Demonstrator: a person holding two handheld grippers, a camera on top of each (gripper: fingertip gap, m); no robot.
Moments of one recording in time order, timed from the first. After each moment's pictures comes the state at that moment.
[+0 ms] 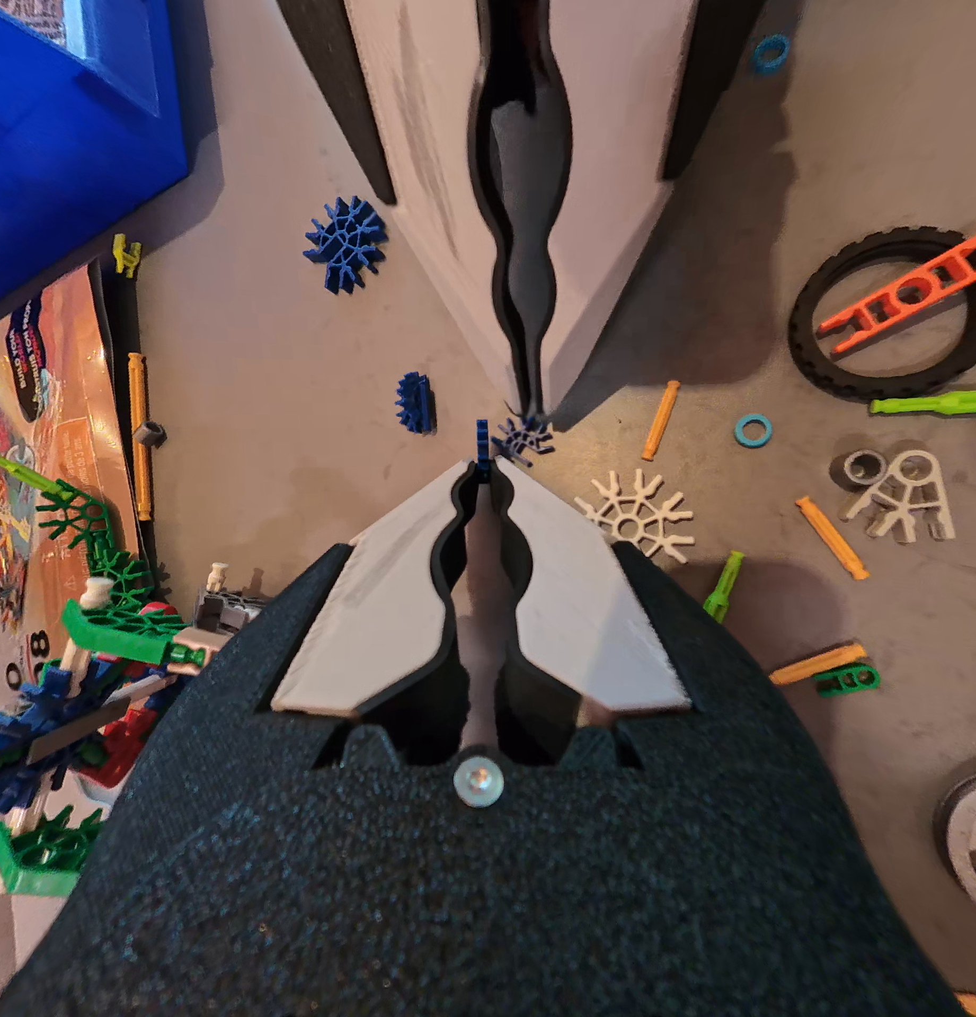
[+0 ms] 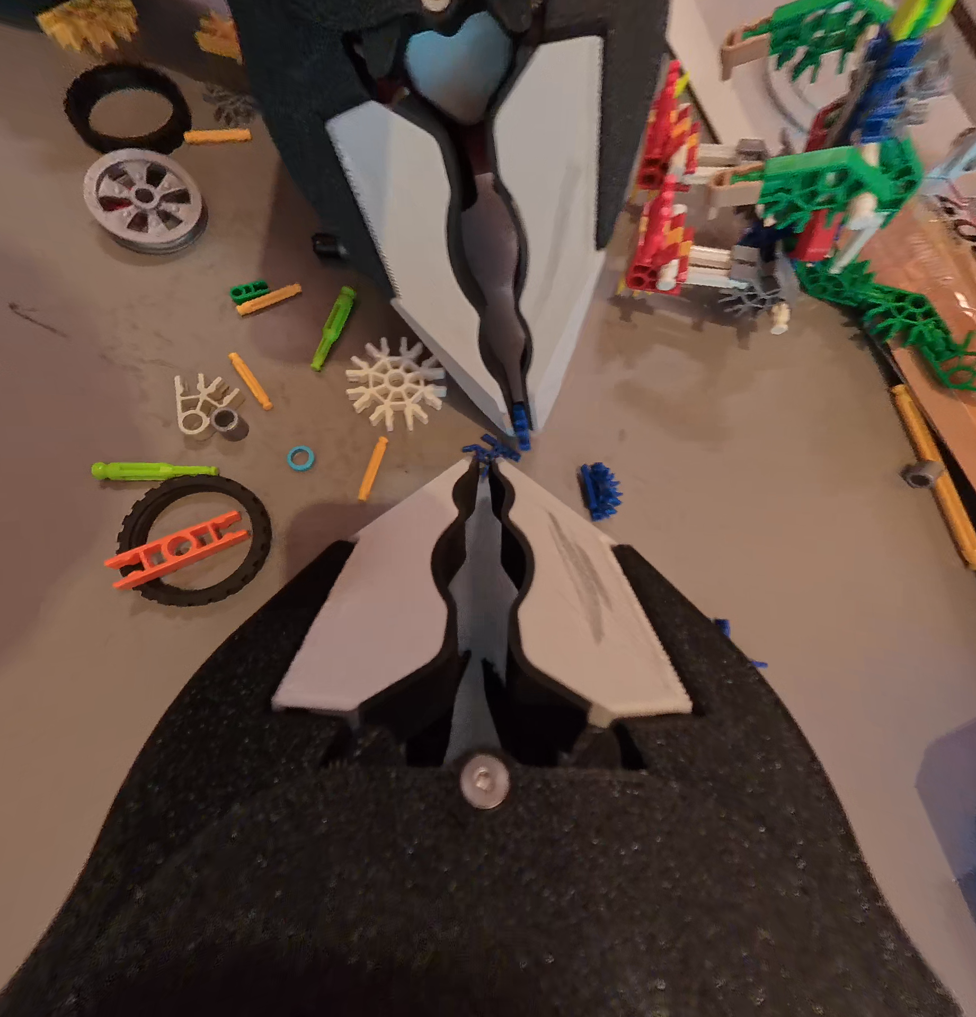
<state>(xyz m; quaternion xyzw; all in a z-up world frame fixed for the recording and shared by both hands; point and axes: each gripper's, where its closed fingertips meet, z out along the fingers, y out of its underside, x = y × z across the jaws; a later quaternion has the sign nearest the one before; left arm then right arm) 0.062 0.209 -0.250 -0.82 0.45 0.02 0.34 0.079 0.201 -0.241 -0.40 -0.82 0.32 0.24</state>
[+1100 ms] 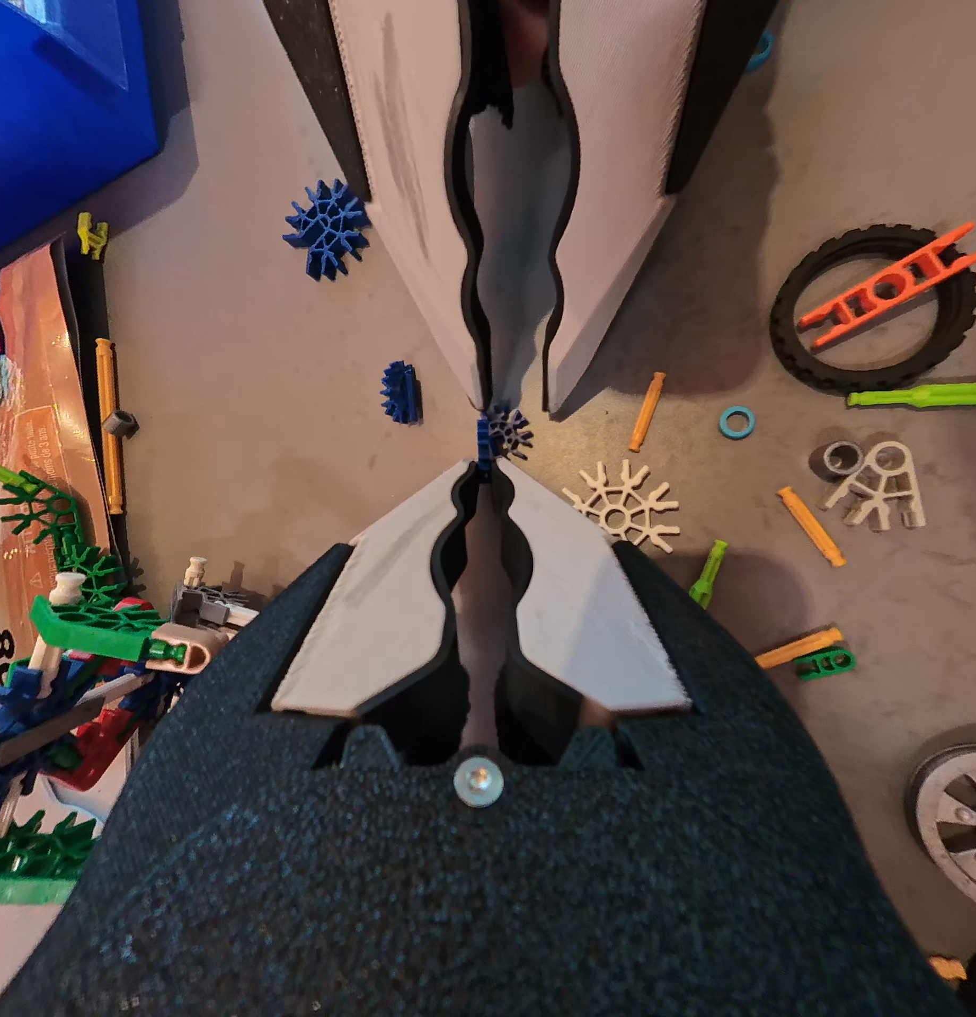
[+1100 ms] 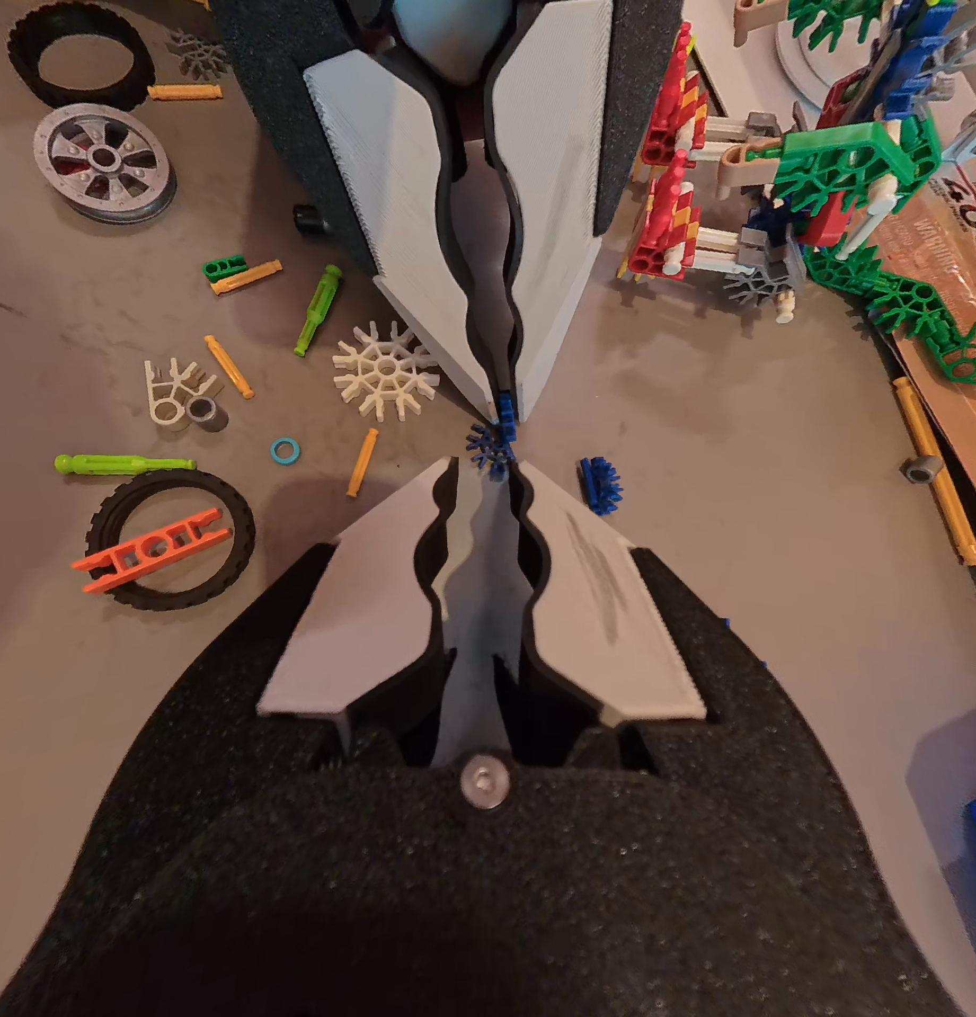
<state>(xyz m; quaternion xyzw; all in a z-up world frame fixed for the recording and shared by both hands) 0.062 0.204 -0.253 -0.83 0.45 0.00 0.33 0.077 0.203 -0.247 -0.41 -0.83 0.30 0.24</state>
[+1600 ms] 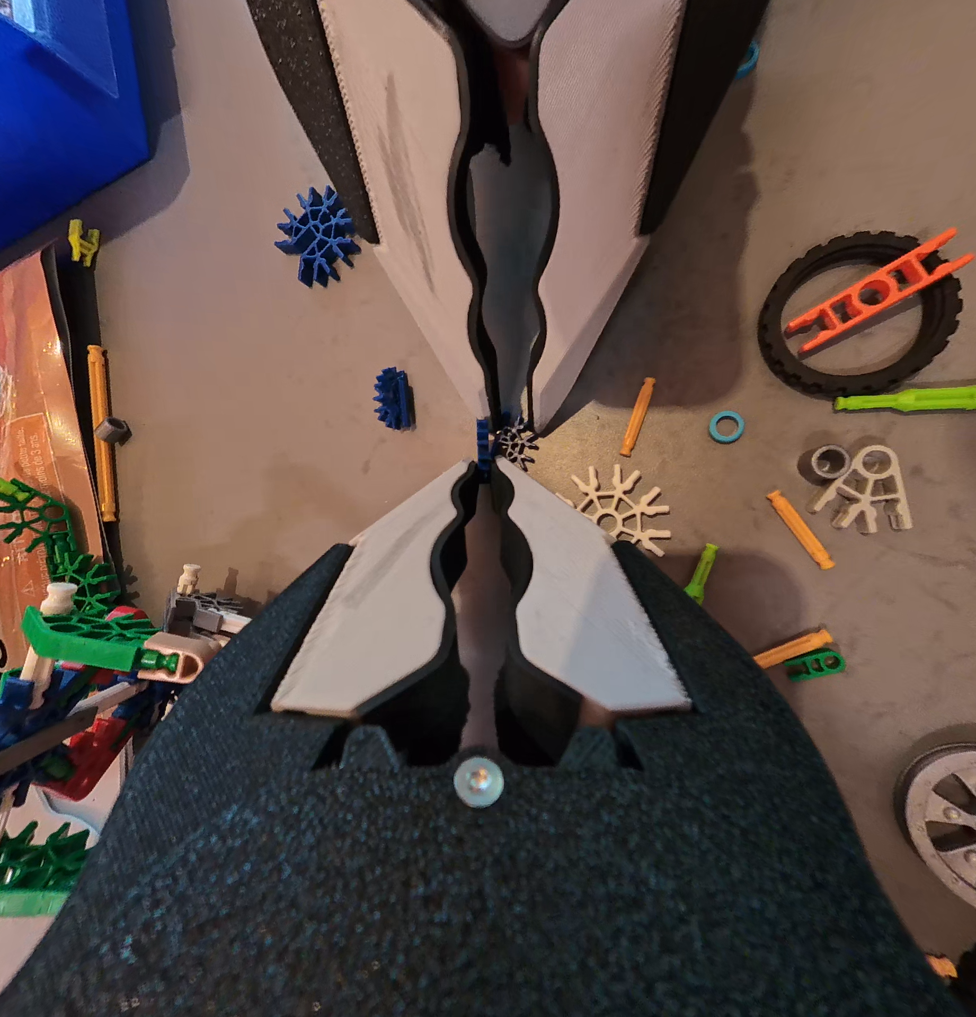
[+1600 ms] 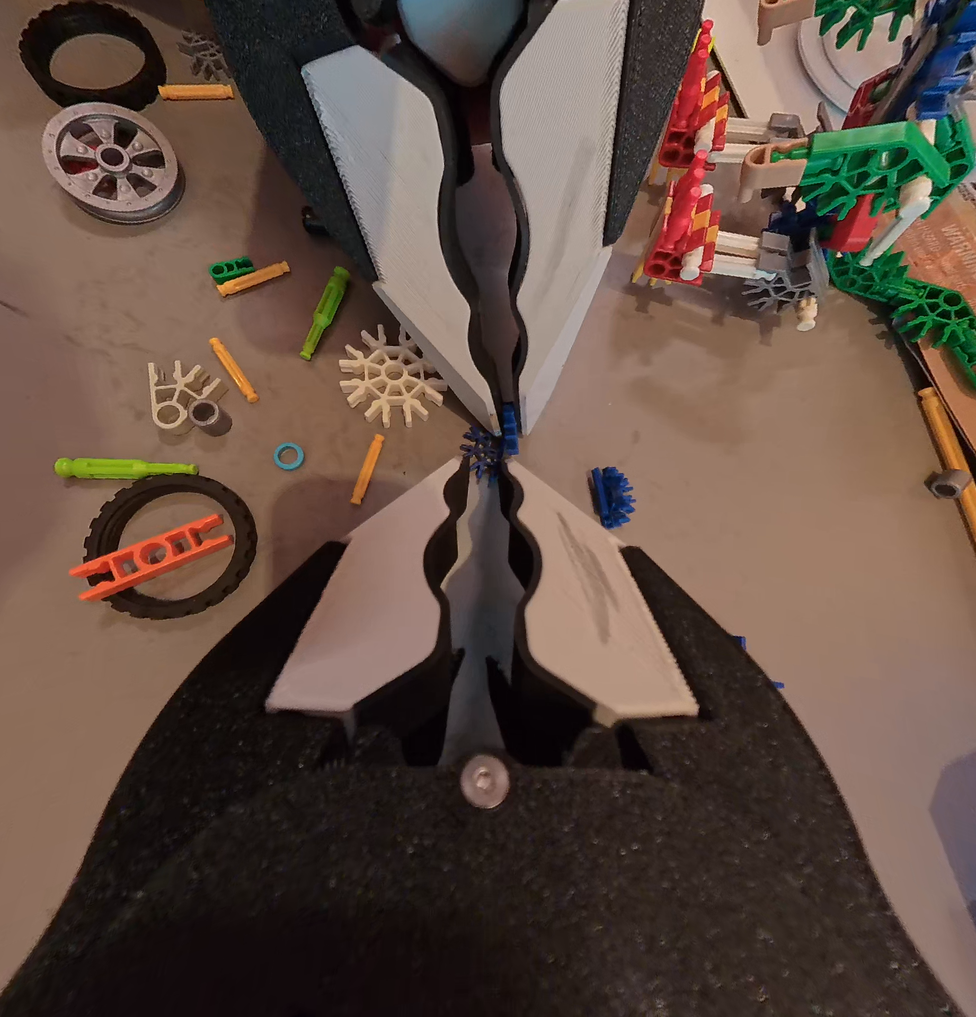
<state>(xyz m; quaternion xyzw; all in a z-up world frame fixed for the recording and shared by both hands) 0.066 0.202 -0.253 -0.83 0.45 0.00 0.33 0.075 0.199 -0.252 -0.40 -0.83 0.31 0.24</state>
